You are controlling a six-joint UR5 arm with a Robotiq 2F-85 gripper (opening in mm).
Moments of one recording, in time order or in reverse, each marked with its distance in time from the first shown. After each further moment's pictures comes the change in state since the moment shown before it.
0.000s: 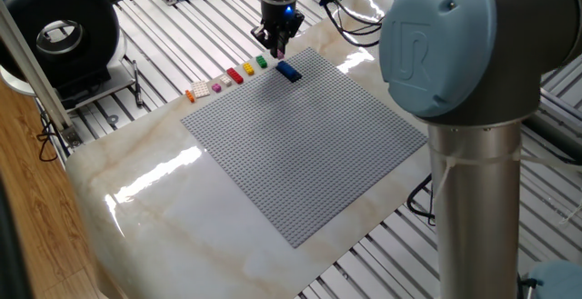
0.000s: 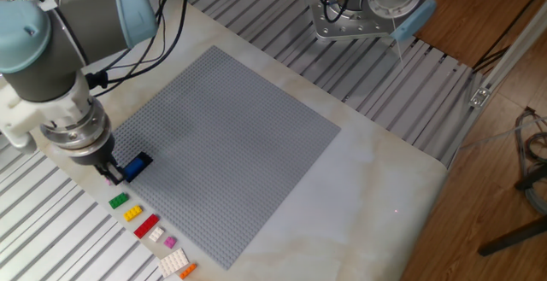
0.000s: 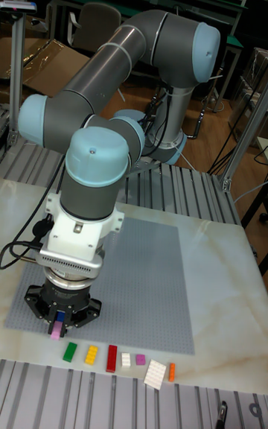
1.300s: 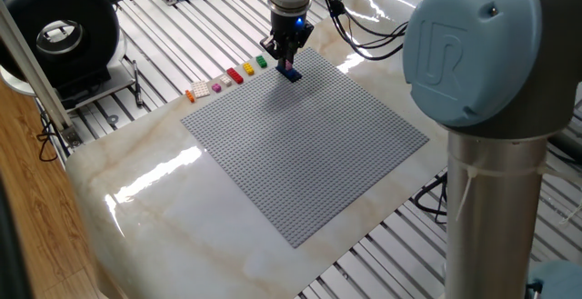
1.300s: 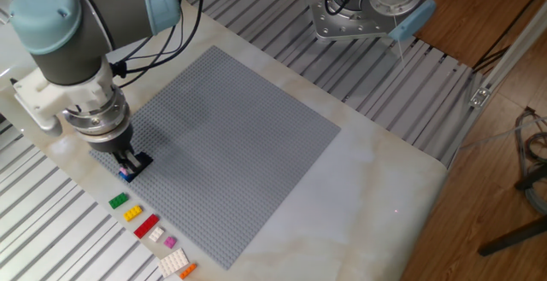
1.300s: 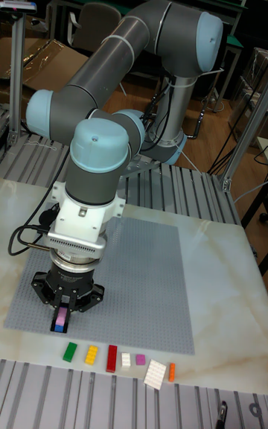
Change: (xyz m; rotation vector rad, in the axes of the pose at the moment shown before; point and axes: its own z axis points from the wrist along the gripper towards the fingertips) arm 0.029 0.002 0.007 -0.014 -0.019 -0.010
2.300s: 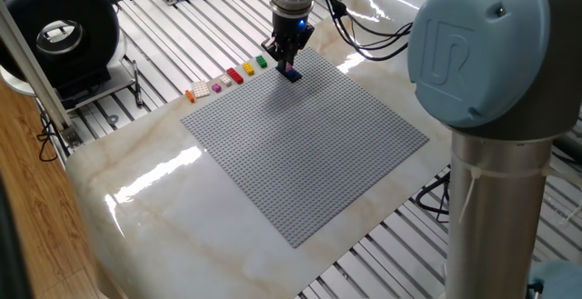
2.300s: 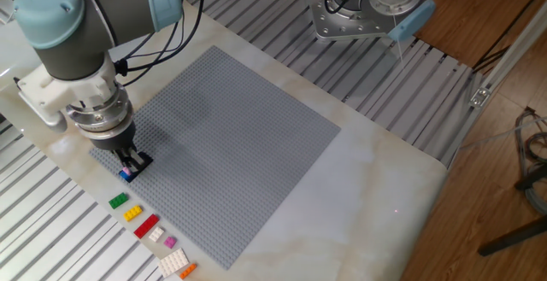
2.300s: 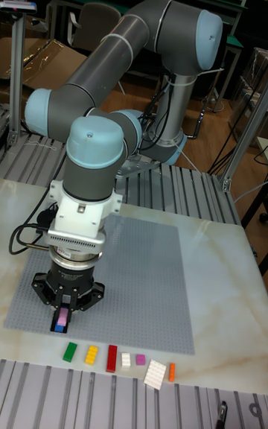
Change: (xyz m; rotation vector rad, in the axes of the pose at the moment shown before) arm 0.001 0.002 0.005 -0.024 -0.020 -0.044
